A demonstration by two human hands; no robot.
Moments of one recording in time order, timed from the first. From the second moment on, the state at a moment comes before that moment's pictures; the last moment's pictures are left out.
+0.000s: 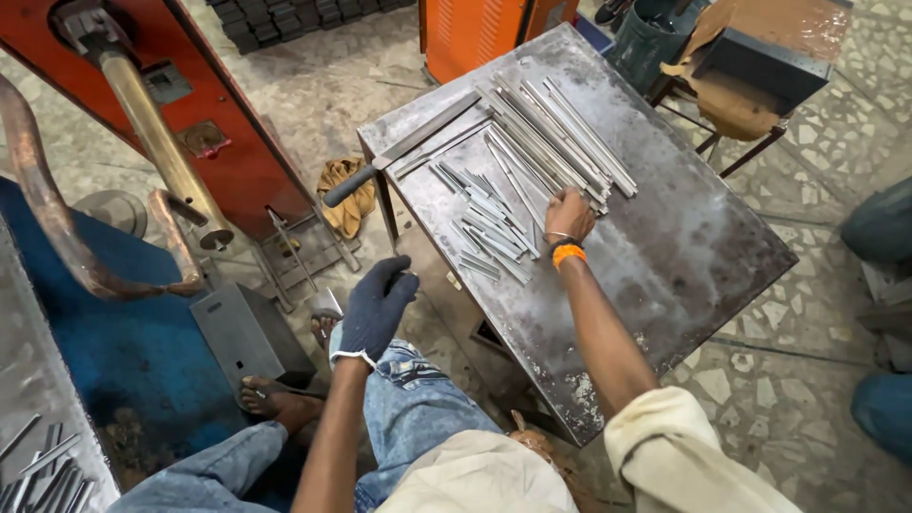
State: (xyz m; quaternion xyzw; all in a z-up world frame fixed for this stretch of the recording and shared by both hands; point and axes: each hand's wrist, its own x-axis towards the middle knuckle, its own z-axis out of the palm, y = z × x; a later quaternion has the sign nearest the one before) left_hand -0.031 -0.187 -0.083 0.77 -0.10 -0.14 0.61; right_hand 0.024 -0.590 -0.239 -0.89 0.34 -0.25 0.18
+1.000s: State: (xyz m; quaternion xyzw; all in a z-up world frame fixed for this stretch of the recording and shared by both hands) left_hand -0.052 -0.131 -0.060 0.81 -0.02 0.00 0.59; right_hand 0.049 -0.435 -0.225 -0.97 0.05 -0.20 0.13
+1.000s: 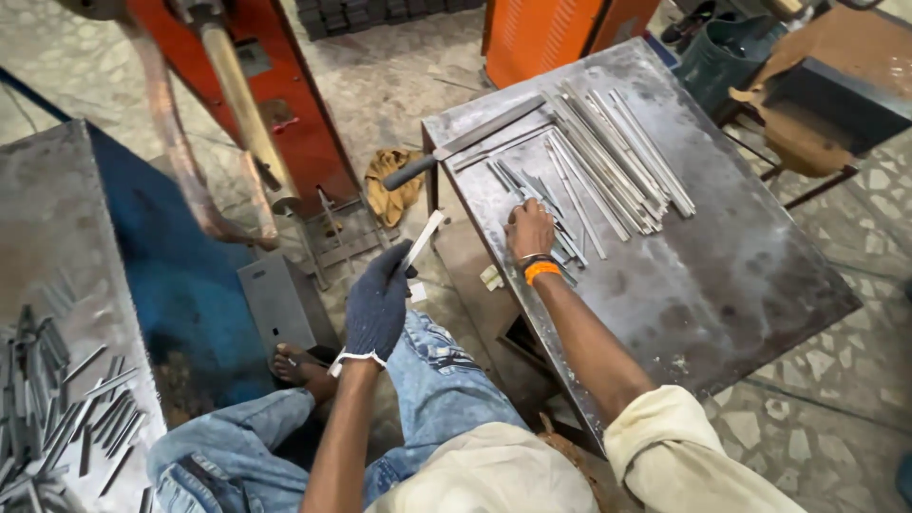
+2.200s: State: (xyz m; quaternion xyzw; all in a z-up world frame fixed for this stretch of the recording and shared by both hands) left_hand -0.068 -0.056 -0.013 0.89 -0.13 0.07 0.44; right_hand -0.039 -0.286 -0.080 -0.70 0.06 -0.04 0.71
